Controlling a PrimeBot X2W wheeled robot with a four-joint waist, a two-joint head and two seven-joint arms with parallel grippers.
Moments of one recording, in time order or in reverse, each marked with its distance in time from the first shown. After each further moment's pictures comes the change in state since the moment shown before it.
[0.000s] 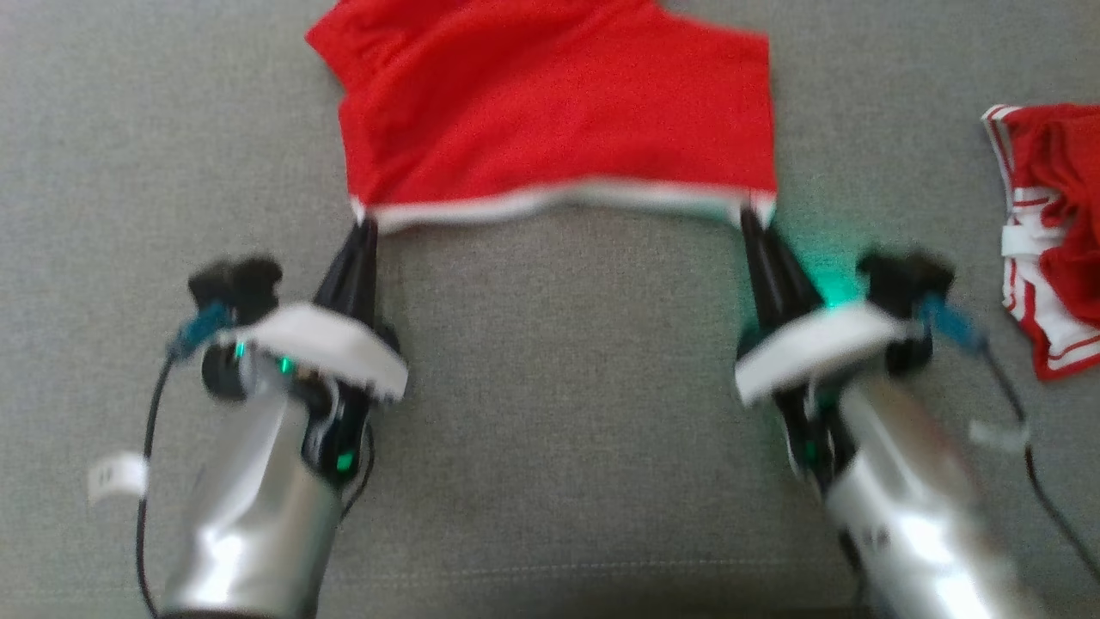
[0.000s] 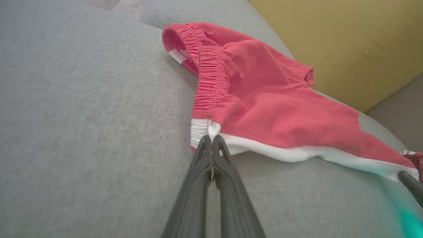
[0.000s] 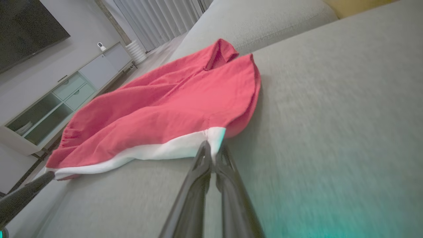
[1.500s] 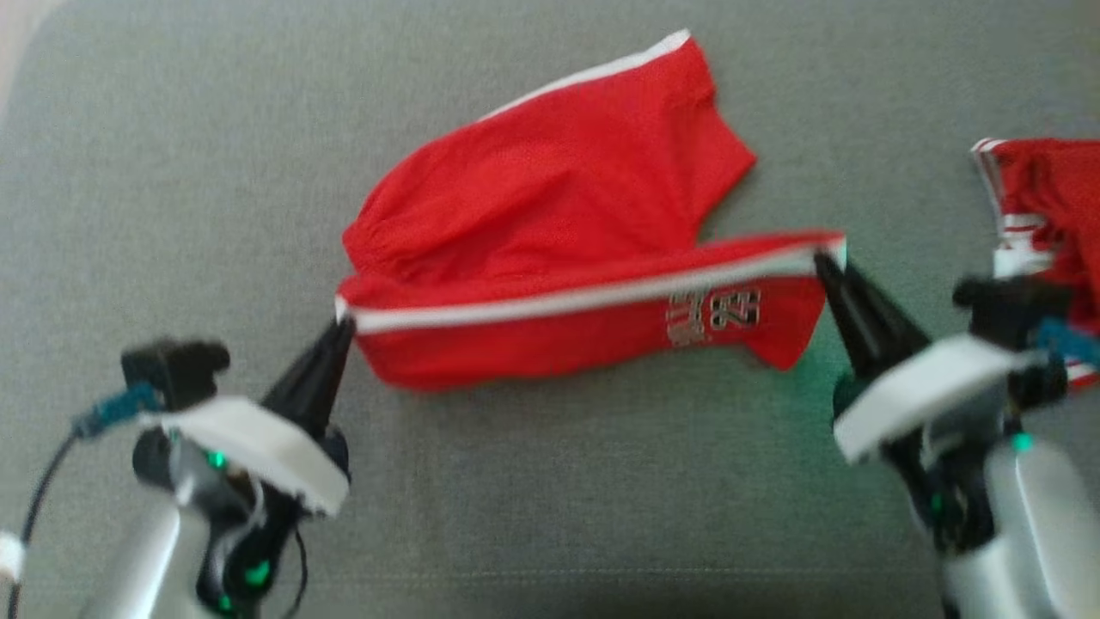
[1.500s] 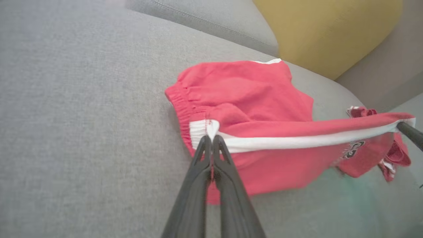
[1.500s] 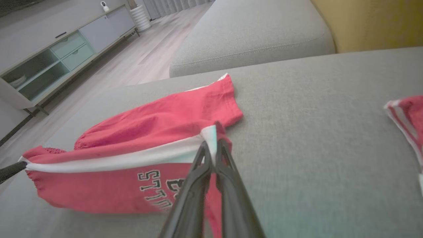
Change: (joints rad) left arm 0.448 0.211 0.021 -0.722 -0.114 0.117 0.408; right arm 0.416 -0.037 -0.274 -0.769 -0.198 0.000 0.572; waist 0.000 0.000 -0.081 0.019
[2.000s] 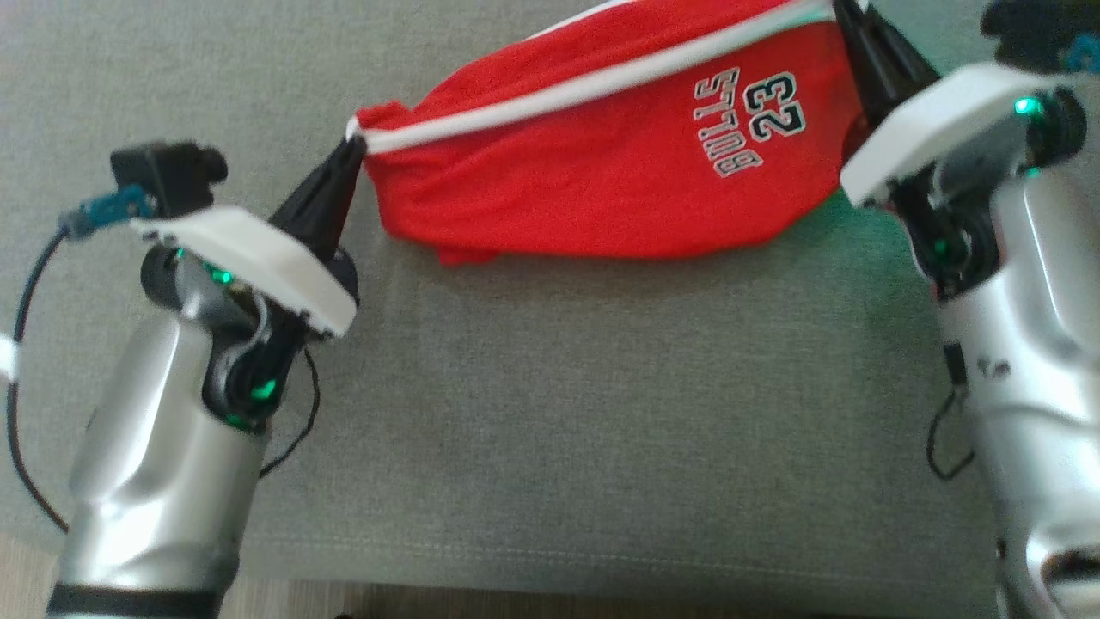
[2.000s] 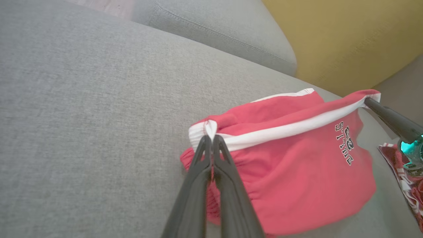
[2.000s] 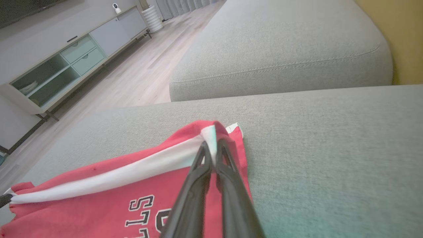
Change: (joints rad) left arm -0.434 -0.051 -0.032 0.298 -0.056 -0.098 0.002; right arm -0.625 -0.060 0.084 0.516 0.092 0.000 -0.094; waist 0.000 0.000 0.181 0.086
